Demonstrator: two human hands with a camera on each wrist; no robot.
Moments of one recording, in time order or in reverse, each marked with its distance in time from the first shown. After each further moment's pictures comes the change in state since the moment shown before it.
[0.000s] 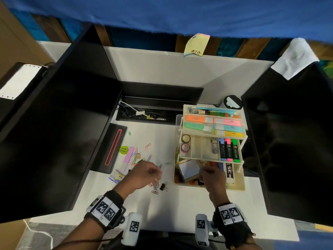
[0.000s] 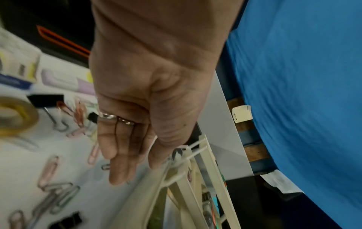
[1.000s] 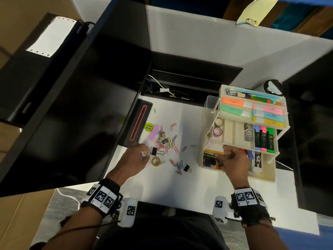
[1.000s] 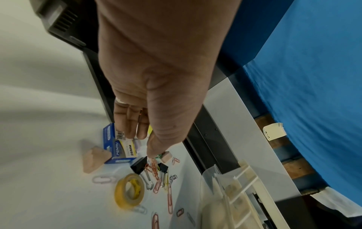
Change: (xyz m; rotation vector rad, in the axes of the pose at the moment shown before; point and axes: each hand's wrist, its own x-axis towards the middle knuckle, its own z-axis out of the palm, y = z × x) left_hand -0.028 -0.117 -0.081 0.381 0.323 0.060; right_hand -0.006 -0.005 0.032 -0.198 0.007 -0.217
